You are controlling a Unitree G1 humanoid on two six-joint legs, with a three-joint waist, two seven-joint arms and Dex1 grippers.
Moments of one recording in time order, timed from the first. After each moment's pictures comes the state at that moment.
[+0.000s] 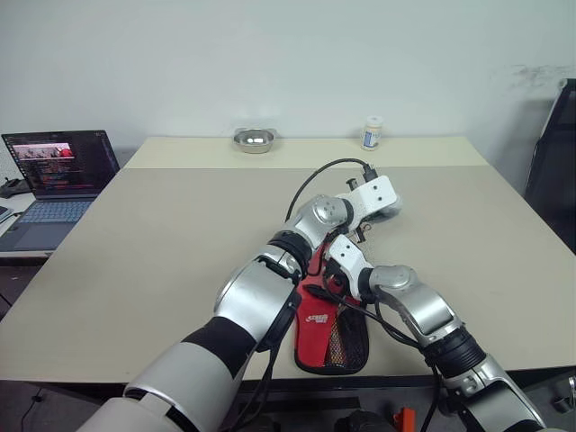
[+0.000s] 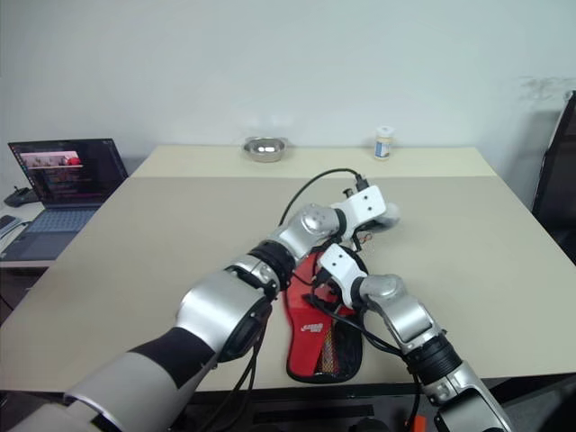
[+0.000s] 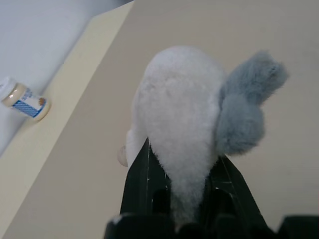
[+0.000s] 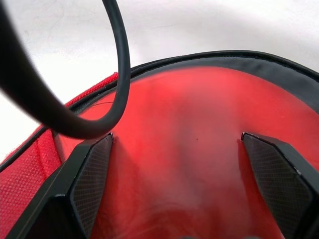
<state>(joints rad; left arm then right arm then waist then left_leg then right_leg) -1.38 -0.09 -0.19 1.39 0.35 -0.21 -0.57 -0.53 -0.29 0.40 0.06 0.07 0.64 0.63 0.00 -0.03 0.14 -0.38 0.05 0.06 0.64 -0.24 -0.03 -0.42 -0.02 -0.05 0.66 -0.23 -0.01</state>
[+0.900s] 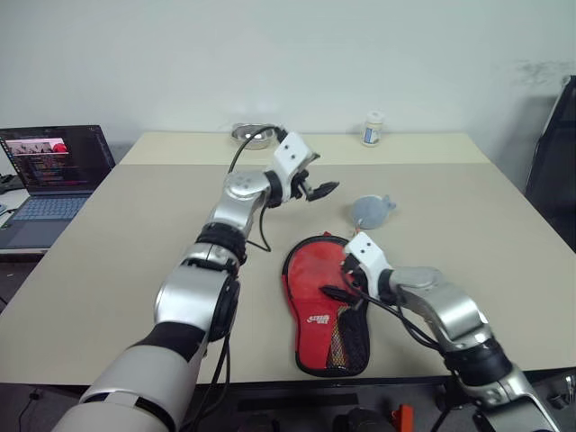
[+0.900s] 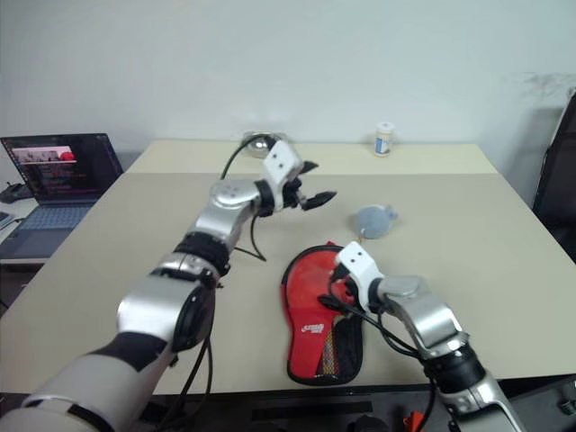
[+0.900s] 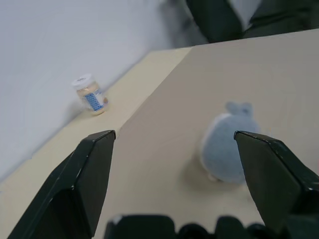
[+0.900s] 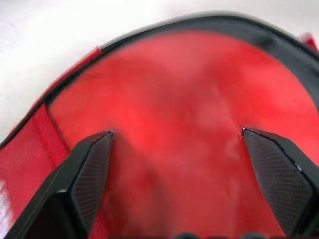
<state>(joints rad) -1.13 0.25 0.02 1.02 0.02 -0.19 -0.97 -0.48 -0.41 0.22 -0.31 0.20 1.05 0.65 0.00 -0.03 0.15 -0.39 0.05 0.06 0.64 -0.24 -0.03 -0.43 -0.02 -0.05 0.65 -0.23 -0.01</state>
